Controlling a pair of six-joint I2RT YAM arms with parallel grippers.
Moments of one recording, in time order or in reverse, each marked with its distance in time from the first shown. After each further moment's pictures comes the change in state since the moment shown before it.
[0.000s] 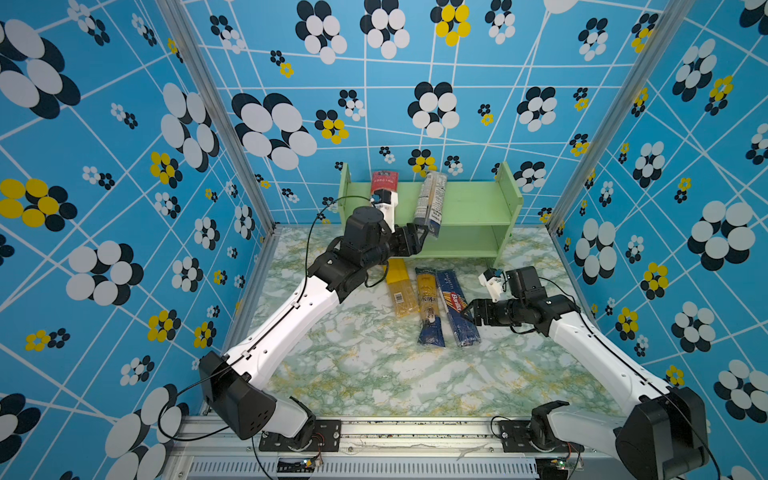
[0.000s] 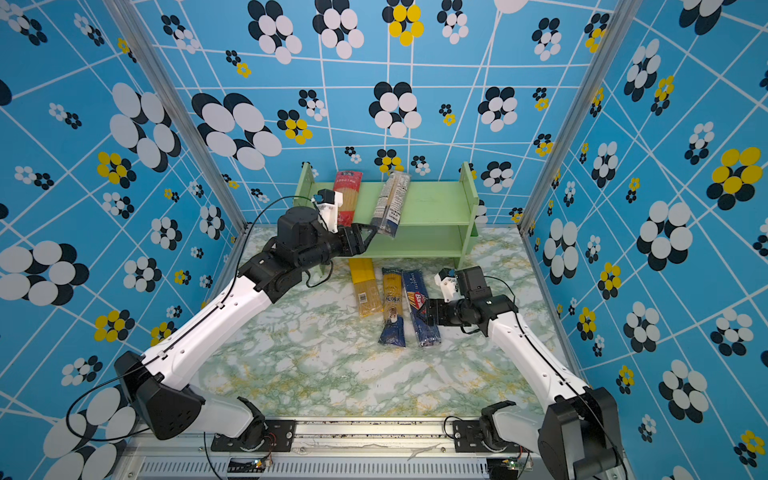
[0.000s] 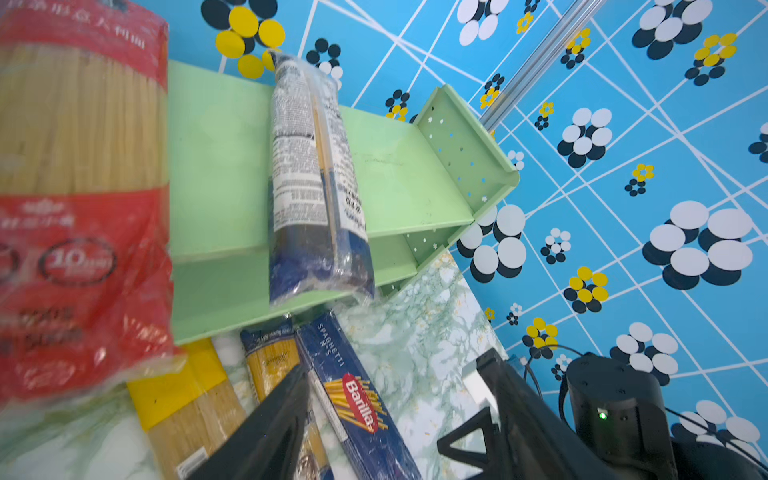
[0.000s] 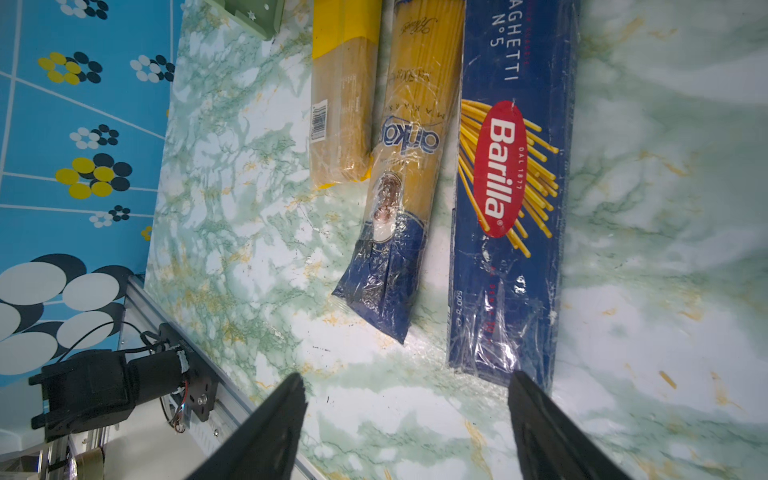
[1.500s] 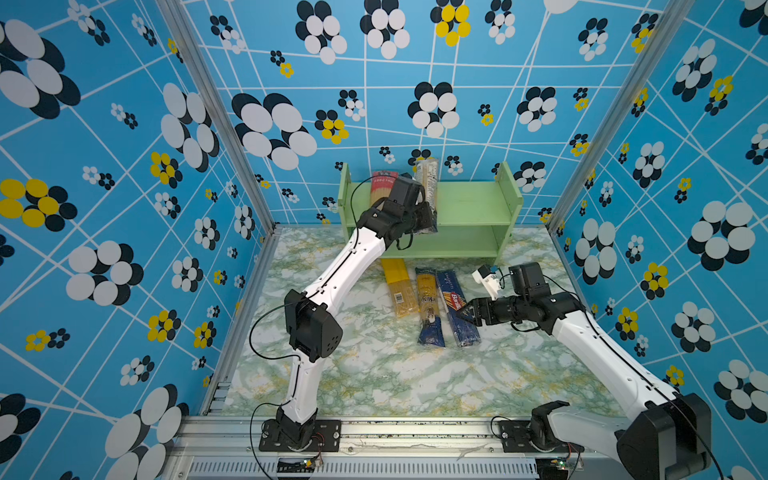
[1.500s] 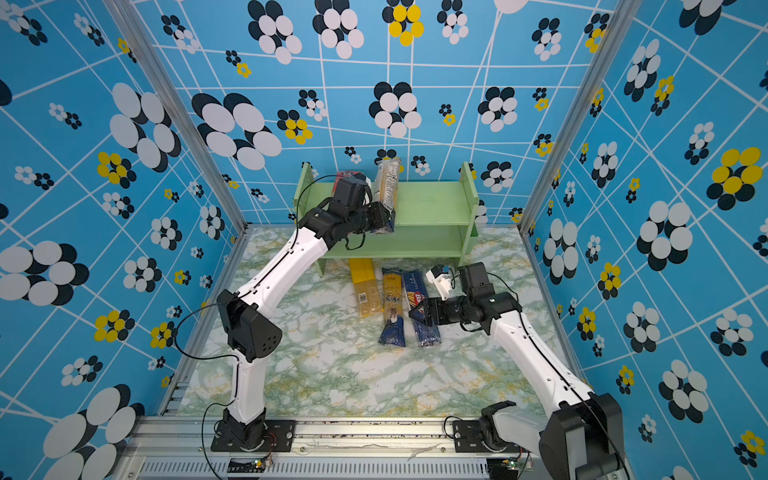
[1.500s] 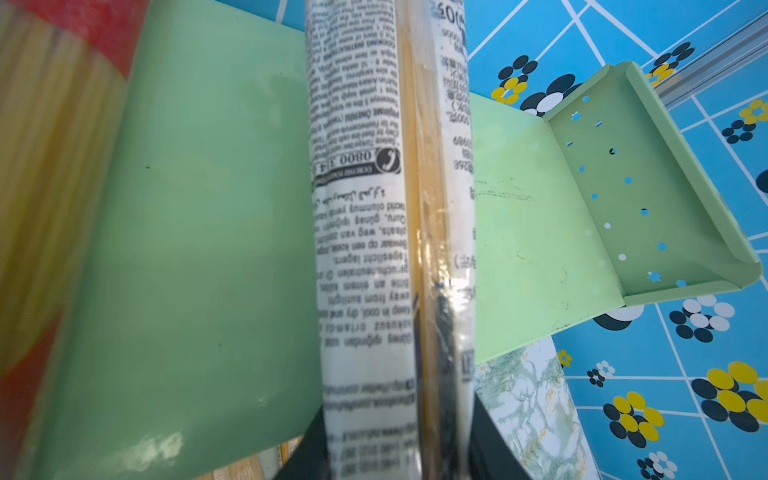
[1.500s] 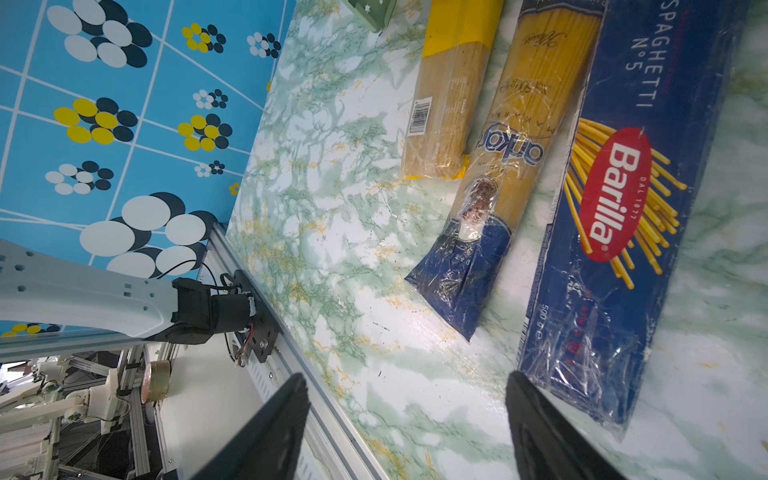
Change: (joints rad) left arm 0.034 0.674 0.814 -0.375 -0.117 -0.060; right arm -0.006 0.003 0.071 -0.045 -0.221 -0.117
